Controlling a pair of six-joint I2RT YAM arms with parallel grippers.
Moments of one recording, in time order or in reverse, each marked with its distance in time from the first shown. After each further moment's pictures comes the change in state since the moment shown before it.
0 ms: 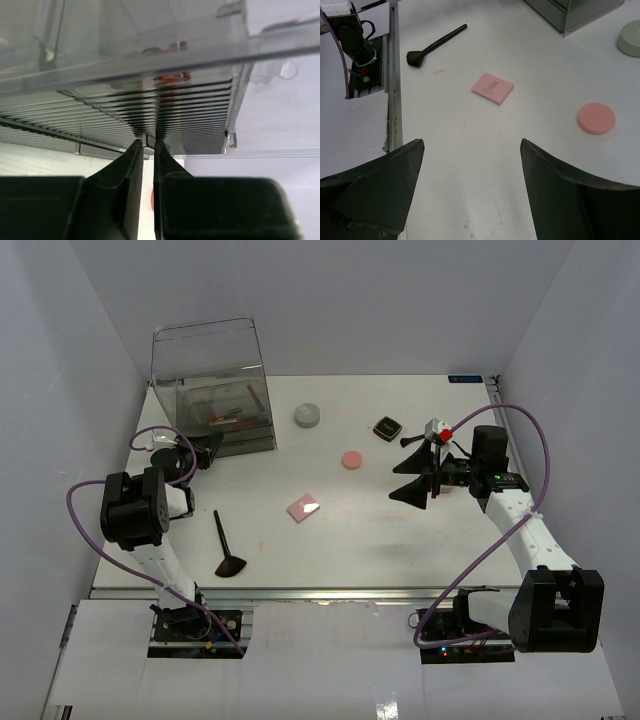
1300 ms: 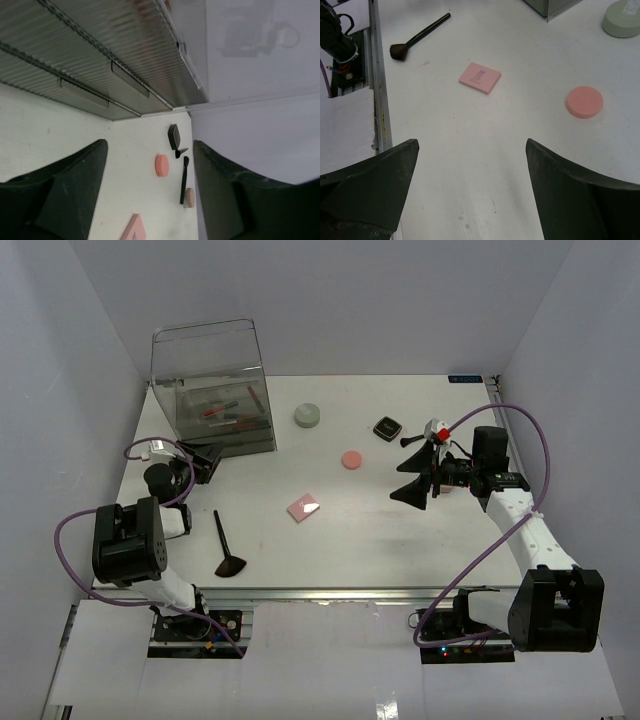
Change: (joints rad) left arm 0.016 -0.297 -0.217 -0.083 0.074 0.110; right arm 0.002 0.003 0.010 -0.057 0.085 -0.031
